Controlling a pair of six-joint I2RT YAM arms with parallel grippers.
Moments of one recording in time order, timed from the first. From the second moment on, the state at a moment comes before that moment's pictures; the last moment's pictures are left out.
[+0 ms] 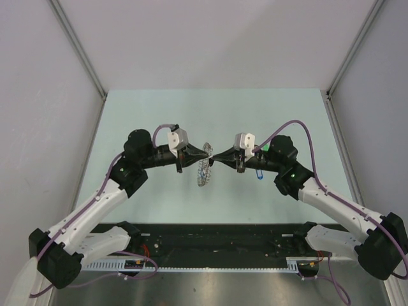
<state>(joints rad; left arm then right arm) -0.57 0.99 0.85 0.05 0.76 0.13 0.70 1.08 0.78 0.32 -0.70 -0.24</state>
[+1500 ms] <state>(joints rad) -0.58 0.90 0.72 0.32 0.71 -0.07 0.77 1.08 0.78 0.25 -0.56 -0.31</state>
